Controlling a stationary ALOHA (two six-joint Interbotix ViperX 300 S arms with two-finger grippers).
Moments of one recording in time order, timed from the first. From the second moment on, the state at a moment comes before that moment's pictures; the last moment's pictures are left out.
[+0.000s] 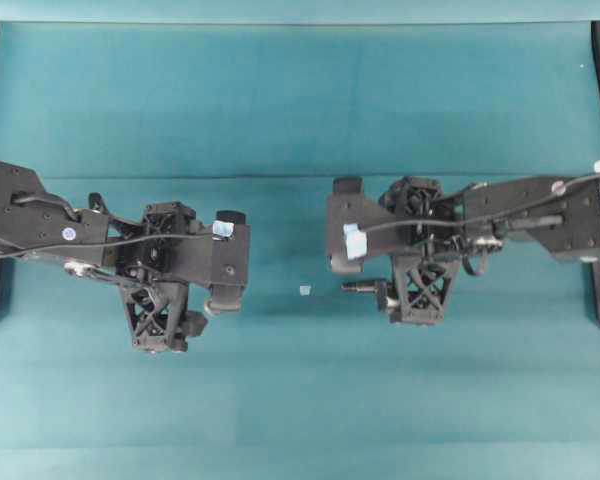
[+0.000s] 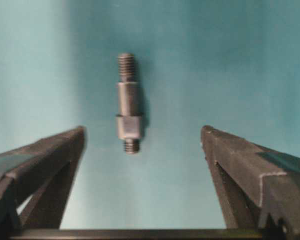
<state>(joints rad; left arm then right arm) -0.06 -0.07 0.64 0.02 0.57 -0.04 -0.01 -0.01 0.59 -0.02 0.64 0.03</state>
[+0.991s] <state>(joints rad) -0.08 0.07 0.65 0.02 0.50 -0.07 0.00 0.07 0.66 -0.02 0.51 0.03</state>
